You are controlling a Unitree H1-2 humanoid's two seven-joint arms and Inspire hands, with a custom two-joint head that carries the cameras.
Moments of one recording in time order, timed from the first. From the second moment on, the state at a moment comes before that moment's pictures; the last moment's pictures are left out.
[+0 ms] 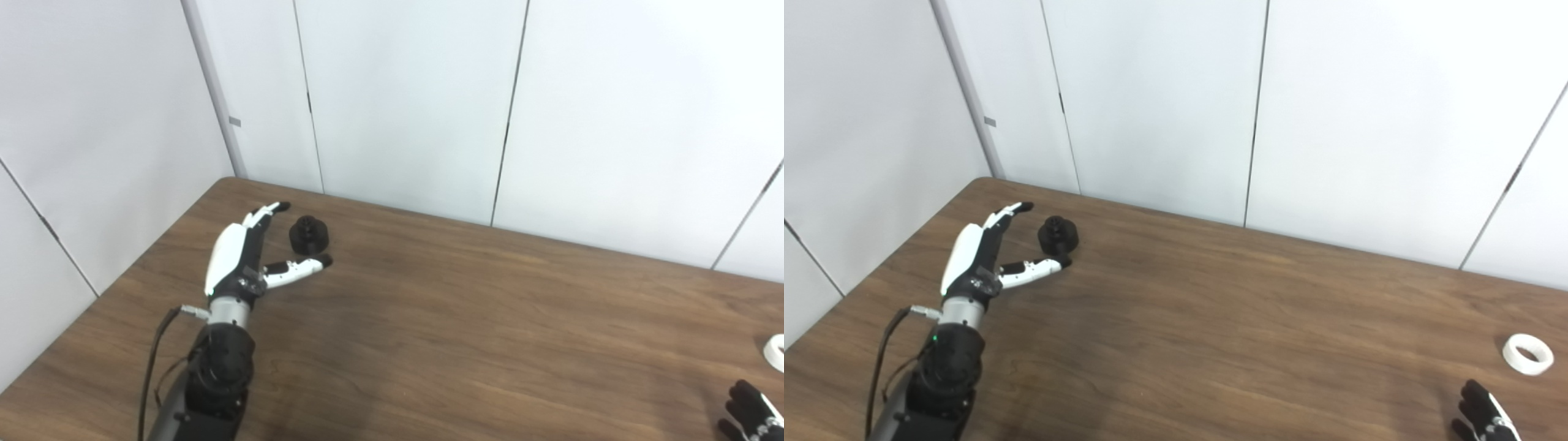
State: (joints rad) left arm -0.15 0.36 0.19 -0.14 0.44 0.35 0.10; right arm 0.17 -0.11 -0.12 -0.19 0.02 -0.04 0.08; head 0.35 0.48
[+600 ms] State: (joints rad) left arm -0.34 0.48 0.05 0.19 0.55 0.42 0.07; right arm 0.17 -0.11 -0.10 -0.20 0.02 -0.05 0.08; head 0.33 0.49
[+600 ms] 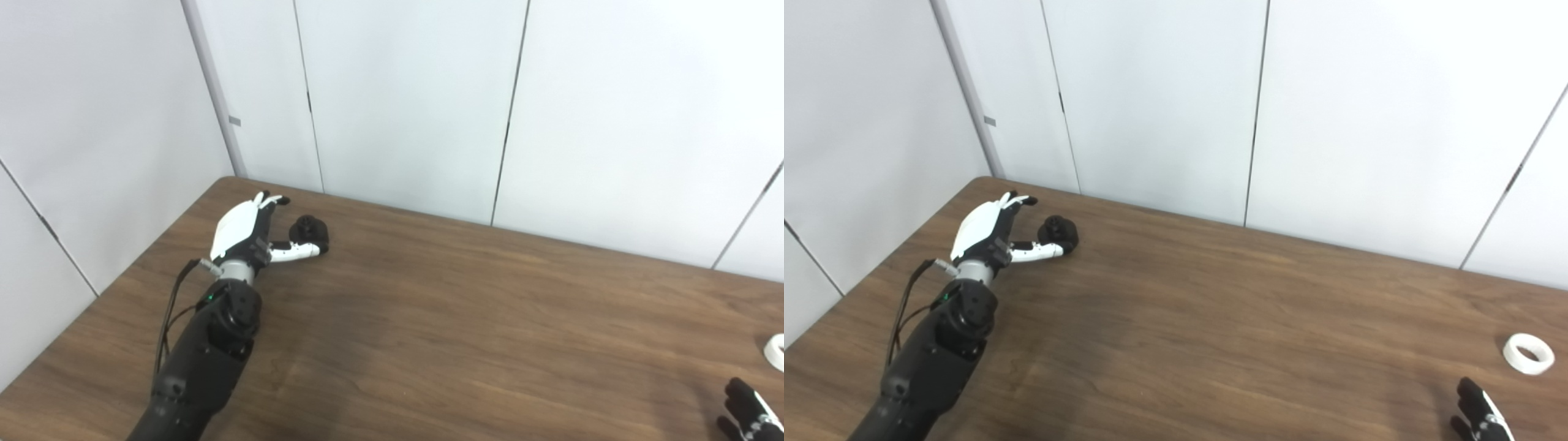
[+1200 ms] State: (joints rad) left arm -0.46 0.52 -0.04 0.41 0.55 0.44 0.01; right arm 0.17 -0.11 -0.10 -0.20 0.07 -0.05 0.11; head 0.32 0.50
